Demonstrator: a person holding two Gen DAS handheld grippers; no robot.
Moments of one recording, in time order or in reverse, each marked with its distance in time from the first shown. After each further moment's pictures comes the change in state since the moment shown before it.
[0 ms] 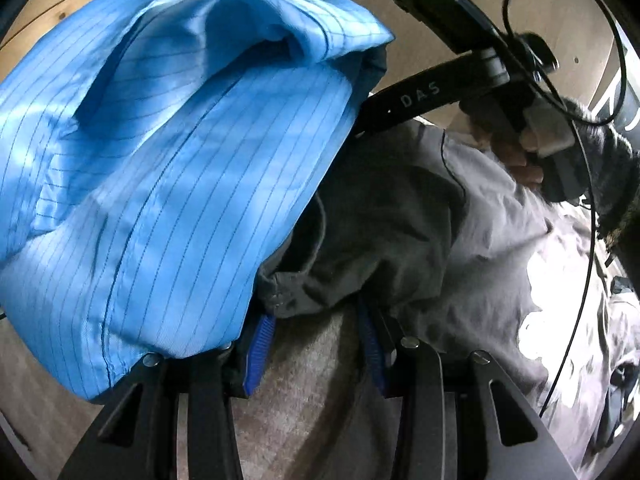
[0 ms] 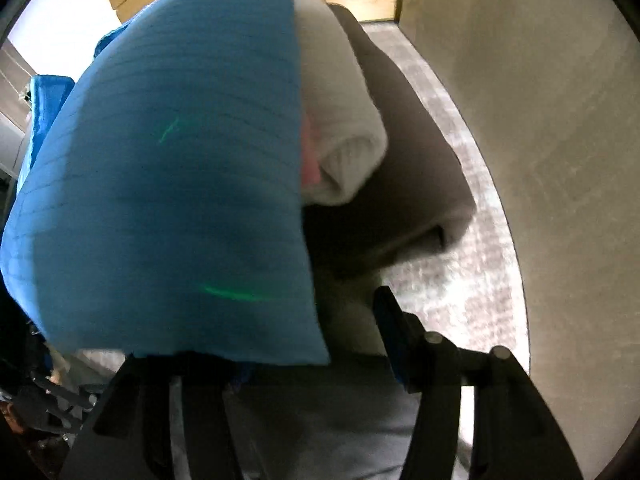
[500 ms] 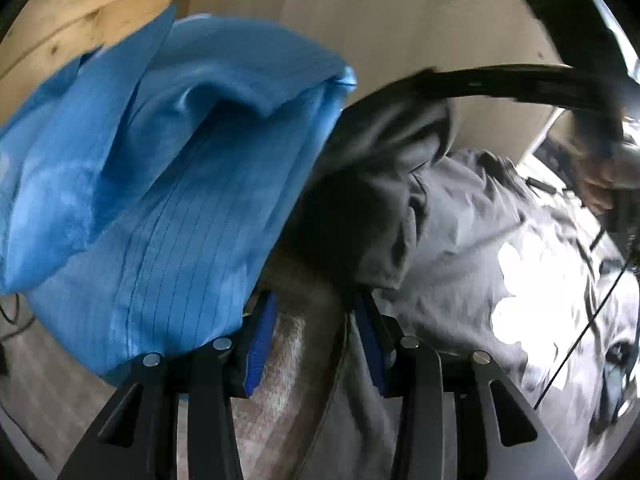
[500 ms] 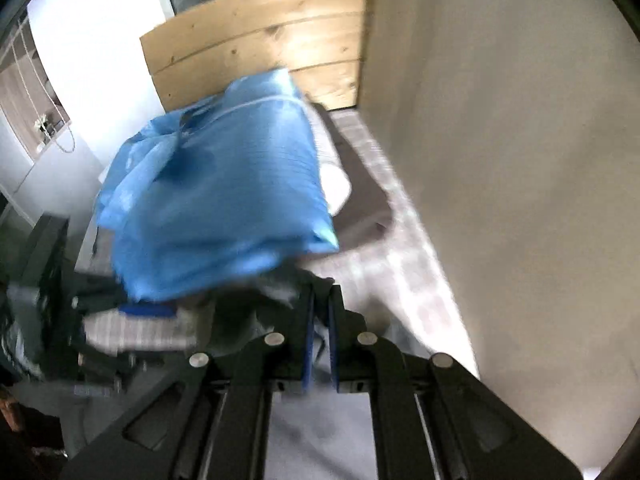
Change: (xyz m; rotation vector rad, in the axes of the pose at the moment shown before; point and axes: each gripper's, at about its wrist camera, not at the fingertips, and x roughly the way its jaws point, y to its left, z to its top) left arm -0.040 -0.009 -0.010 0.101 -0.033 -0.017; right arm -0.148 0.041 -0.095 0.066 -0.271 -0.190
